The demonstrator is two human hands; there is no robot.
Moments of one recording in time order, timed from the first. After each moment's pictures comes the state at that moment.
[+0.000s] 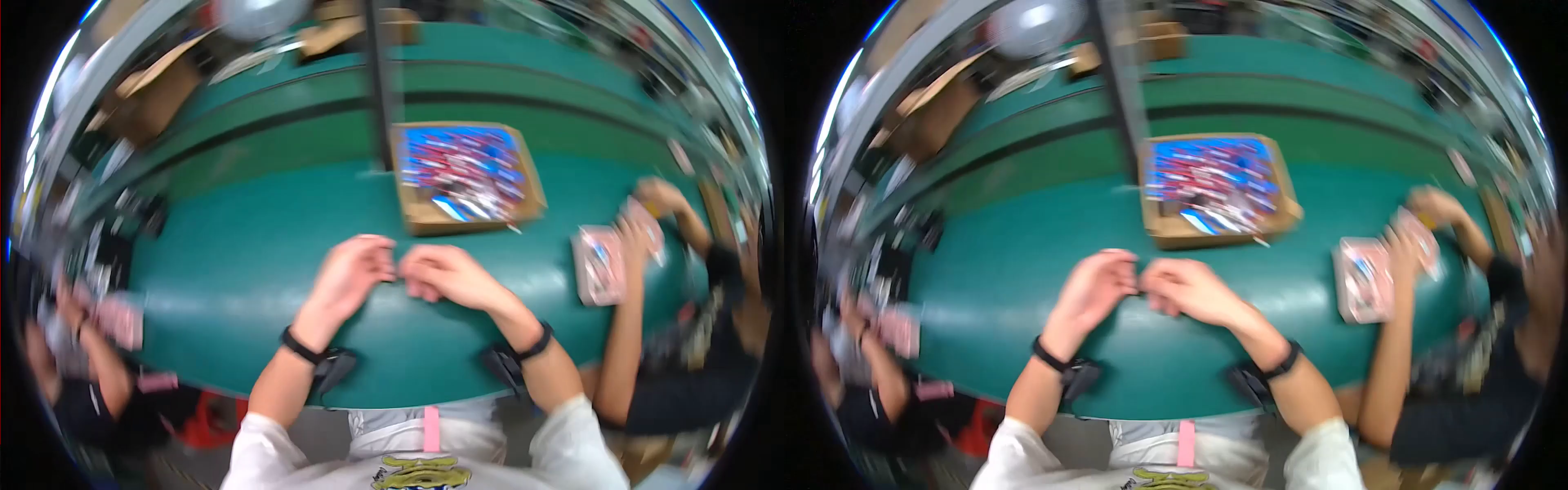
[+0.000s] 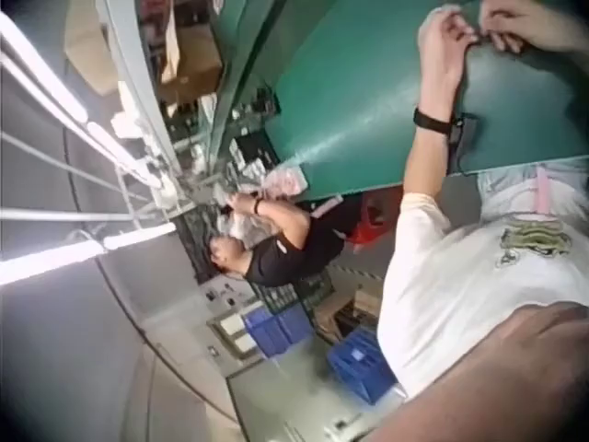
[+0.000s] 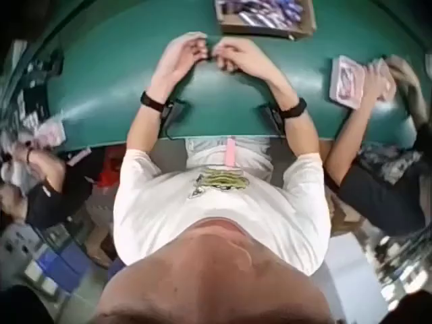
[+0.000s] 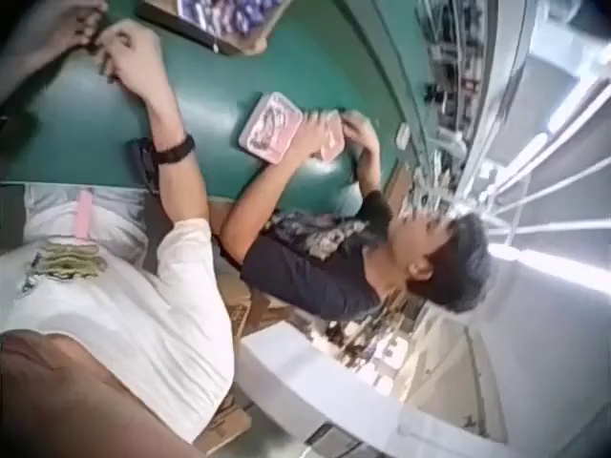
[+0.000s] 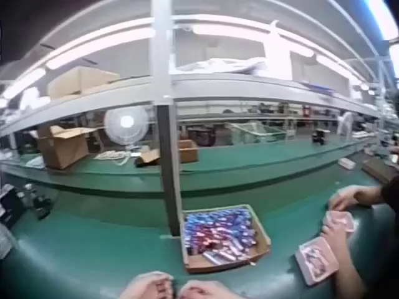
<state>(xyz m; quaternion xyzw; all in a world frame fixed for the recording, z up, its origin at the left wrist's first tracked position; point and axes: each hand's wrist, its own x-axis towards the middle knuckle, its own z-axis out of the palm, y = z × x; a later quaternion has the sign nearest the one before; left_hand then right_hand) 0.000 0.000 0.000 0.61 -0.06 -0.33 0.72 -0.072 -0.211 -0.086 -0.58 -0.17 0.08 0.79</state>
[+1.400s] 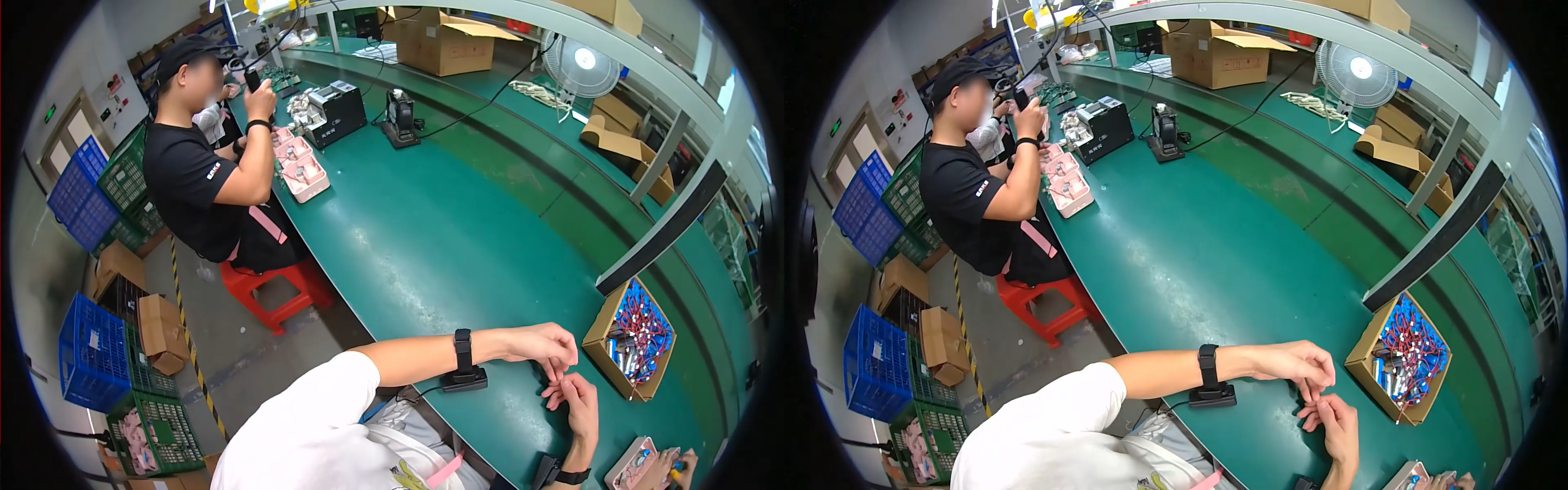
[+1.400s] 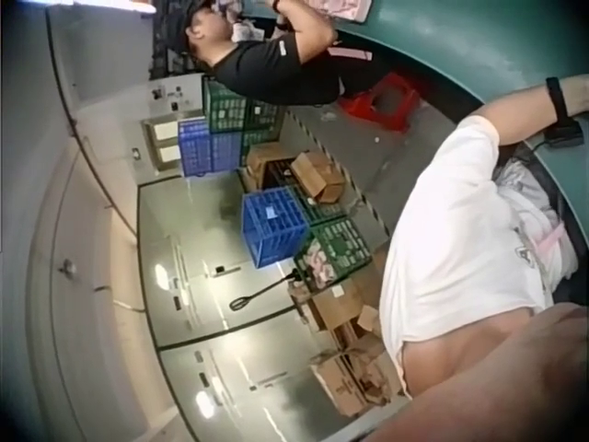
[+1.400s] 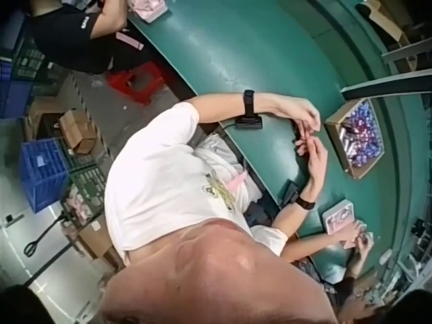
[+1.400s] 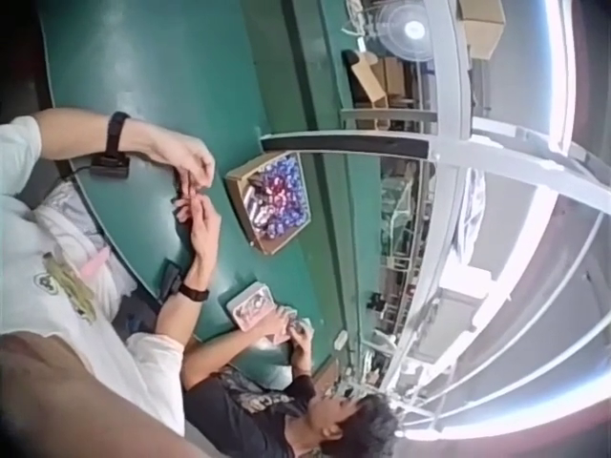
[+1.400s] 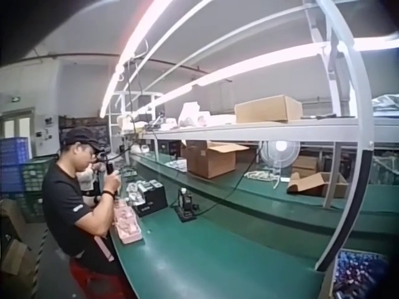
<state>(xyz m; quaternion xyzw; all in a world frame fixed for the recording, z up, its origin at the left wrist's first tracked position) -0.072 -0.119 -0.103 0.48 -0.22 -0.37 0.76 -0.145 -0.354 -0.104 -0.76 -0.13 0.18 0.61</state>
